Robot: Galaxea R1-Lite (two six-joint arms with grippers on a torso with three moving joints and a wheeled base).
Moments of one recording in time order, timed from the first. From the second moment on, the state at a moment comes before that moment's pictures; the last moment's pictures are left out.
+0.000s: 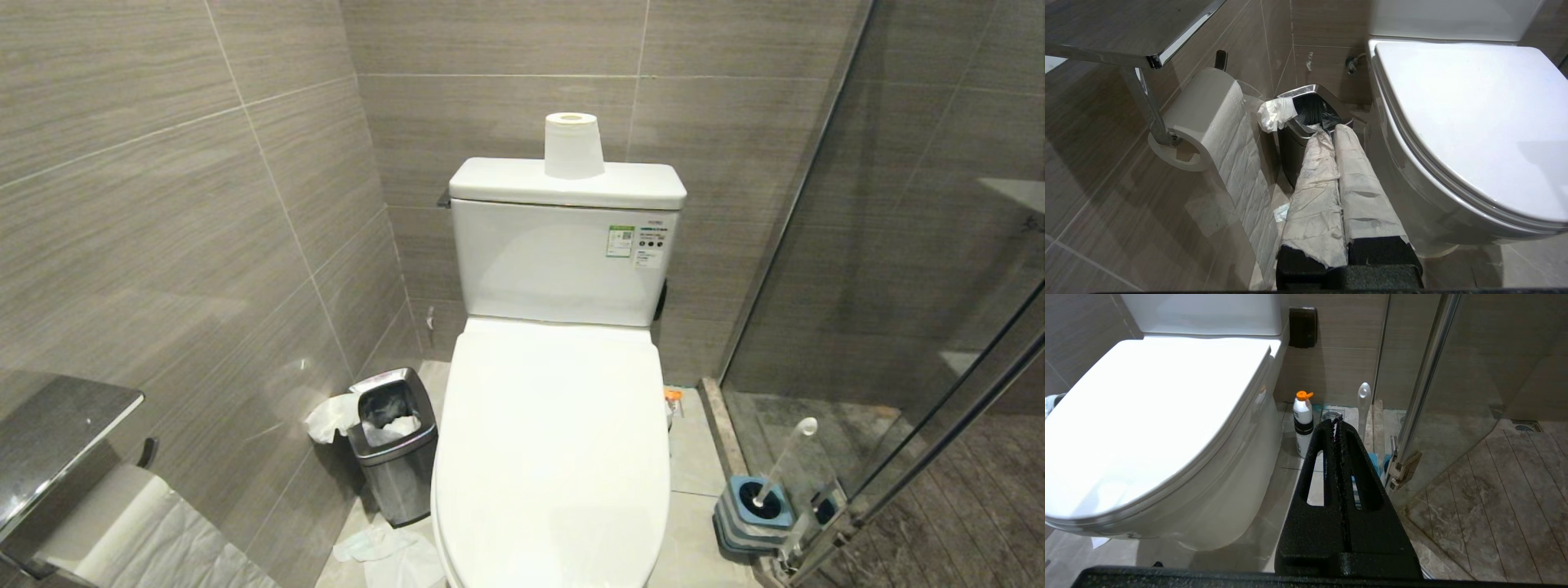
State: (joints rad) left arm -0.01 0.00 0.00 0.00 0.00 -0.01; right arm 0.00 0.00 0.00 0.00 -0.02 0.08
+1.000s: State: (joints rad) left arm 0.00 0.24 -0.48 0.12 -0.10 0.06; right arm 0.00 0.00 0.00 0.00 -0.02 0.08
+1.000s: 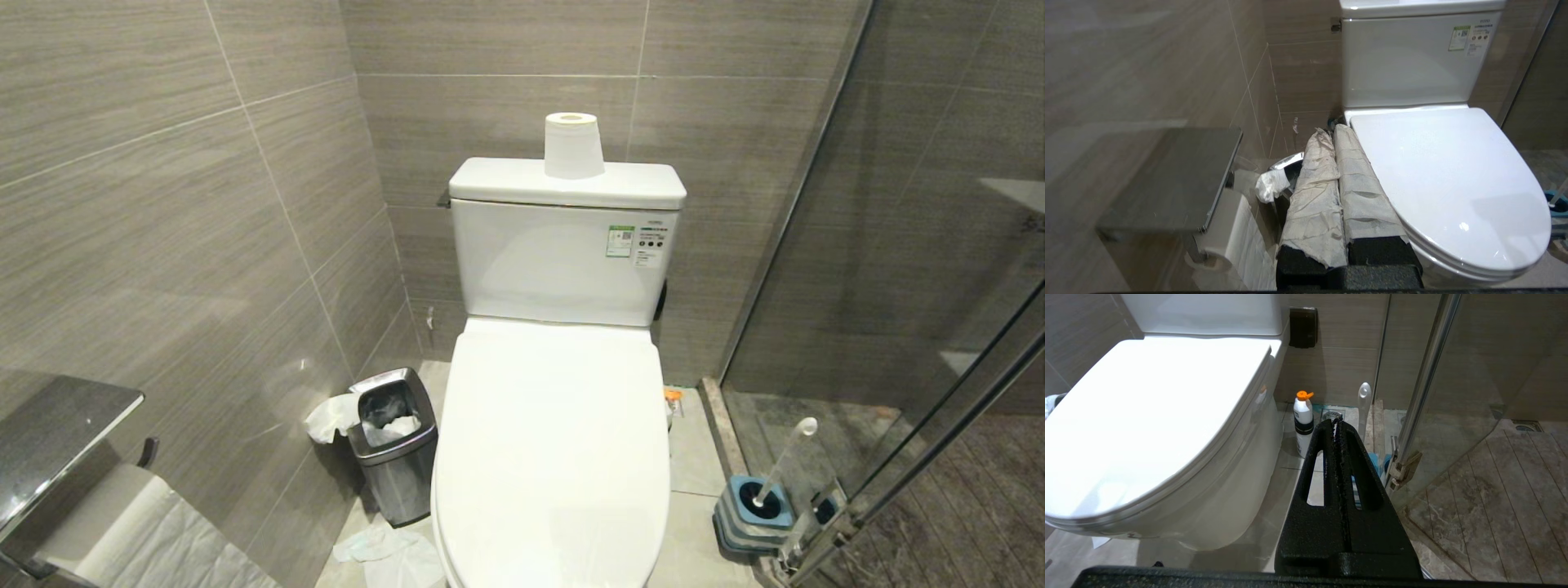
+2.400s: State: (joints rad) left arm -0.13 0.94 -0.86 -0.05 -0.09 0.13; right arm 0.00 0.00 0.00 0.00 -0.02 0.08
